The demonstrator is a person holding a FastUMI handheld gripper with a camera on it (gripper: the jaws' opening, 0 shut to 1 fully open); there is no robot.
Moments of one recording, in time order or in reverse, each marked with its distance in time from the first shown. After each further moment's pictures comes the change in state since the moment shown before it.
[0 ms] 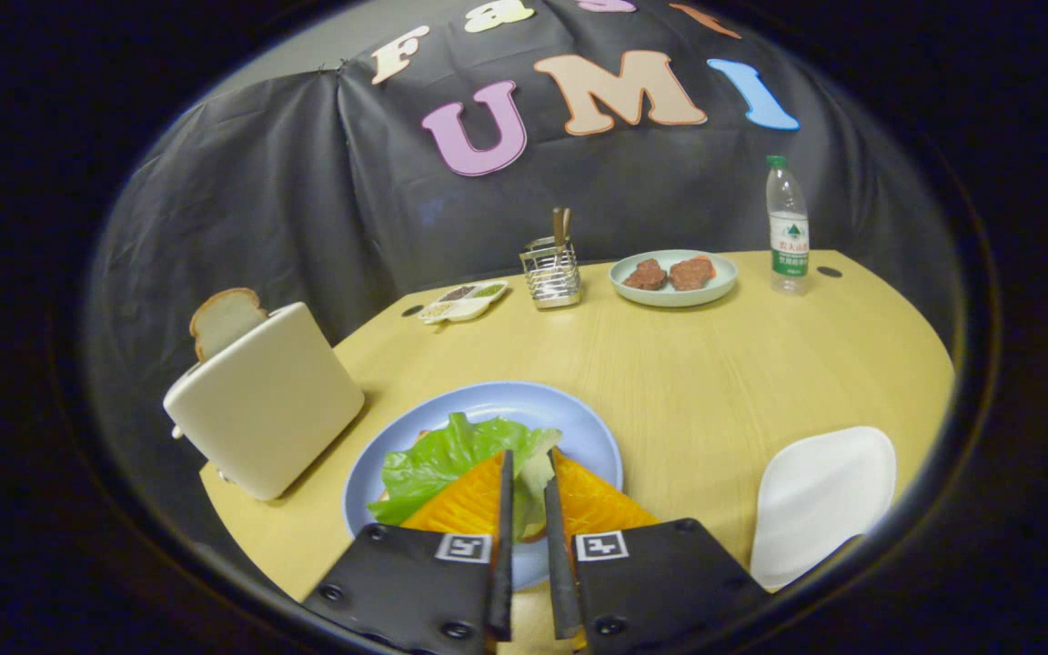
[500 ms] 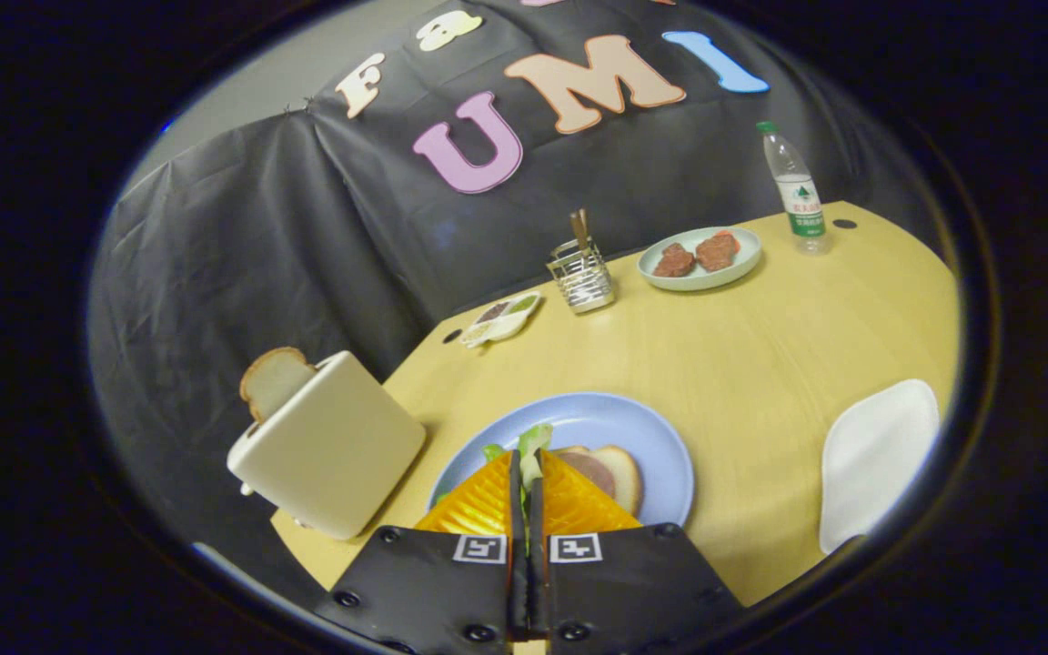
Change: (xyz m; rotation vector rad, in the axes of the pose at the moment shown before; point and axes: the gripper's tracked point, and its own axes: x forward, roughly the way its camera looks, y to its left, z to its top) arm 0.001 0.028 0.011 0.199 0.006 0.095
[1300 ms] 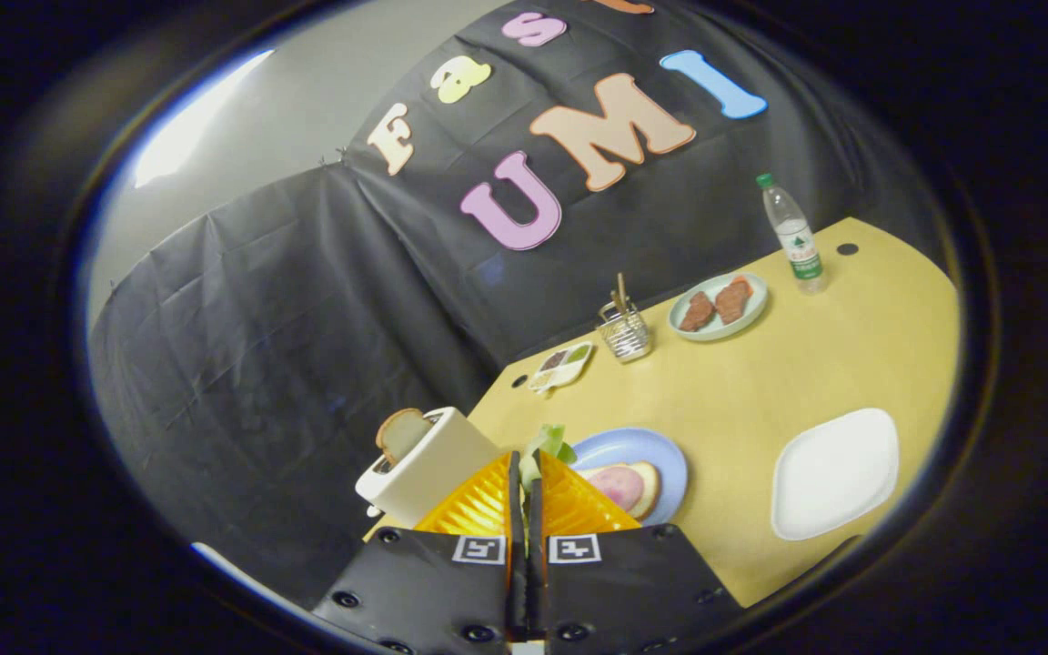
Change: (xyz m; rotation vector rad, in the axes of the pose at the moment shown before) arm -0.114 0.051 0.066 0.121 -0.097 0.235
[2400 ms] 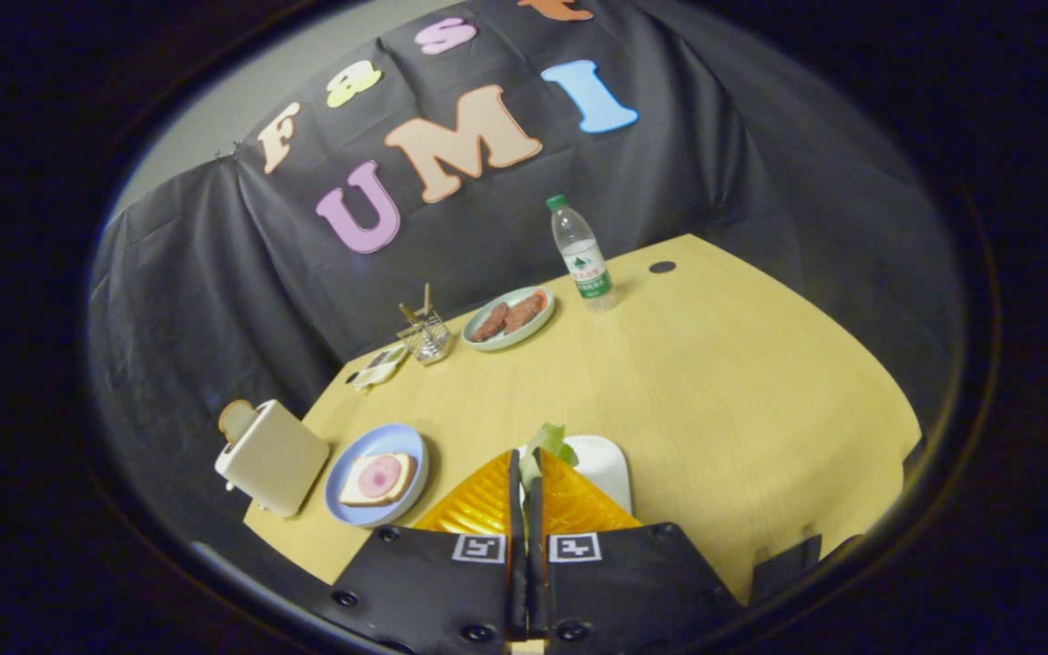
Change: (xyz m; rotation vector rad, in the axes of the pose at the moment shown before) arm -0.125 -0.205 0.048 -0.049 -0.001 -0.430
